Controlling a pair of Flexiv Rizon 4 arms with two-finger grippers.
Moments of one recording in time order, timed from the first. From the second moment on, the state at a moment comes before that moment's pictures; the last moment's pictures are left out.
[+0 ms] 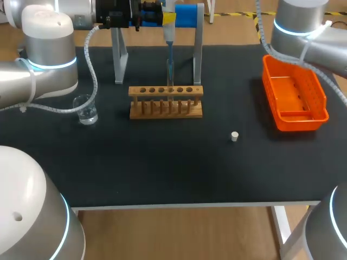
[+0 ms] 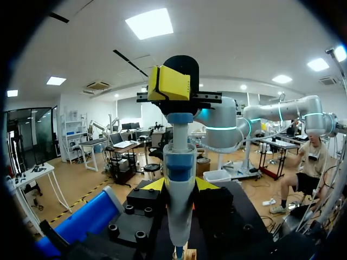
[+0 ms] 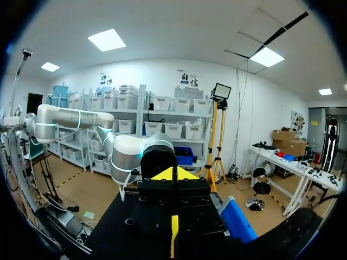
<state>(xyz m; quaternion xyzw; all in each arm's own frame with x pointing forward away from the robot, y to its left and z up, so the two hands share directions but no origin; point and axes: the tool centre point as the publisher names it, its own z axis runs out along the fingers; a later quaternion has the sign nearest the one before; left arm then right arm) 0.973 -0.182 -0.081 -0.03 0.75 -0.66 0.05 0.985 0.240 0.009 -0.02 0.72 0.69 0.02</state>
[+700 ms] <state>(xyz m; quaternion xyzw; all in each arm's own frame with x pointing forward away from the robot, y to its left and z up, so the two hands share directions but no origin) 0.973 -0.182 -0.081 -0.03 0.75 -0.66 0.05 0.988 0.260 -0.004 -0.01 0.73 0.68 -0.01</state>
